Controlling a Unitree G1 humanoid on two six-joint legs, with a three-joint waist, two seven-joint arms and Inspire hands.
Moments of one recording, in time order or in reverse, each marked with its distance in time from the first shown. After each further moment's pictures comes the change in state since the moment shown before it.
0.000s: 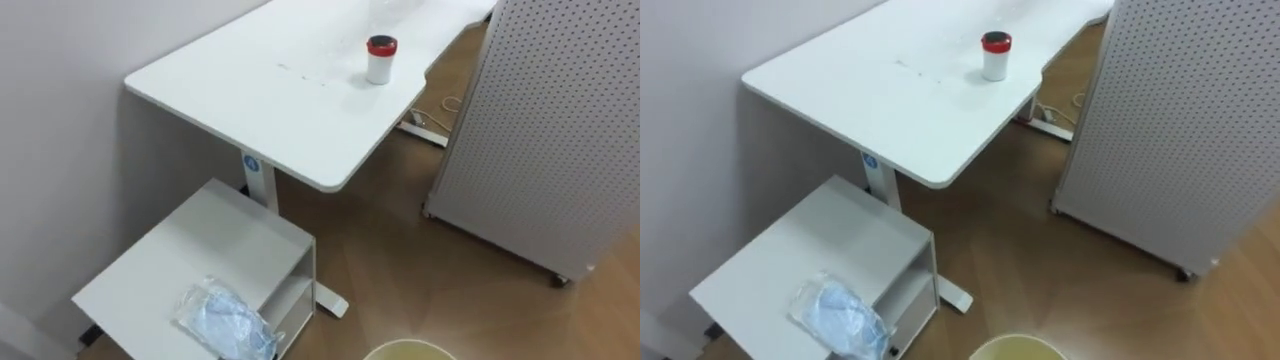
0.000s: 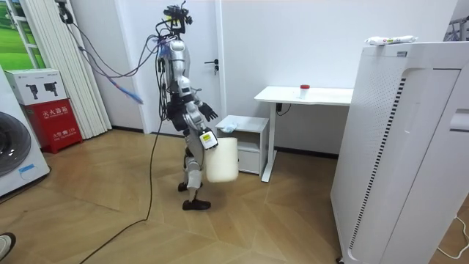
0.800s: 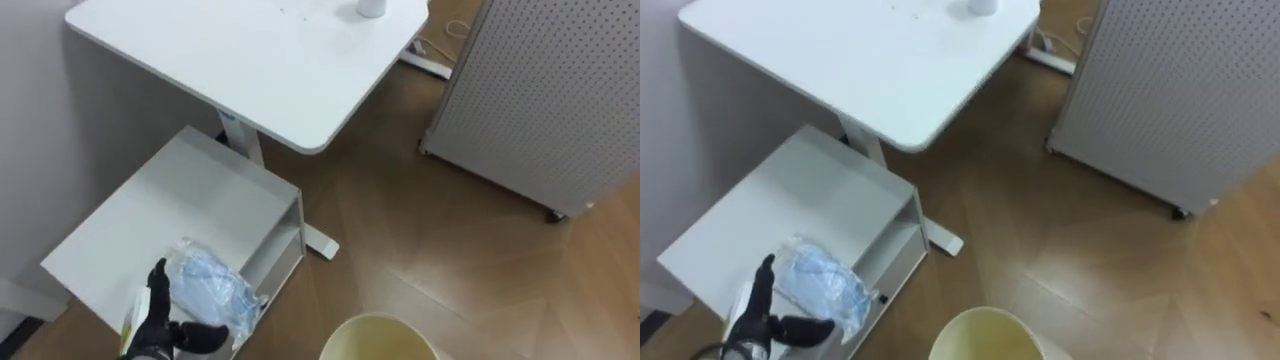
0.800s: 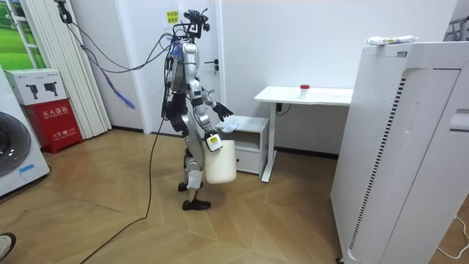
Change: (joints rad) left arm -0.269 0.005 -0.088 0.052 0.003 -0.078 0.182; right arm -0.201 0.001 0.204 0.034 -0.010 -0.015 0.020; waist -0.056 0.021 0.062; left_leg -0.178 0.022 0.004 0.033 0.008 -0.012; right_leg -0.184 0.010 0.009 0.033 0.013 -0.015
